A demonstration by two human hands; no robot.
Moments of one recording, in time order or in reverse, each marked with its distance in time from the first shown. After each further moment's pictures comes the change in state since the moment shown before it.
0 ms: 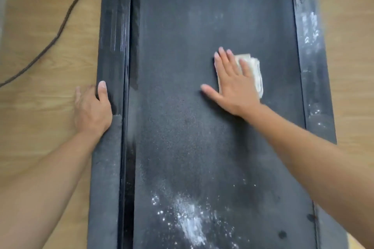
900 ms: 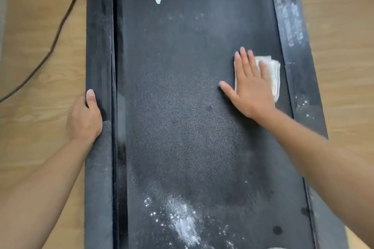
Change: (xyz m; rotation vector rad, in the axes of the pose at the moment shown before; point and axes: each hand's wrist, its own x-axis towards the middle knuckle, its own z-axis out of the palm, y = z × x) left_hand -0.011 0.012 -0.007 -0.104 0.043 0.000; right_hand -0.041 0.059 0.003 0.080 0.039 0.203
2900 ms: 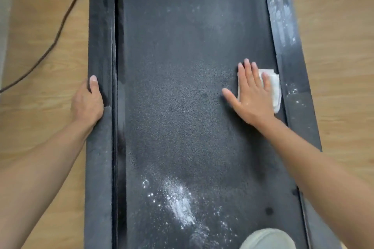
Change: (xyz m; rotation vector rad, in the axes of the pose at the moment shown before) left_hand 0.000 0.002 0.002 0.006 -0.015 0.035; right_hand -0.062 0.015 0.015 0.095 0.010 0.046
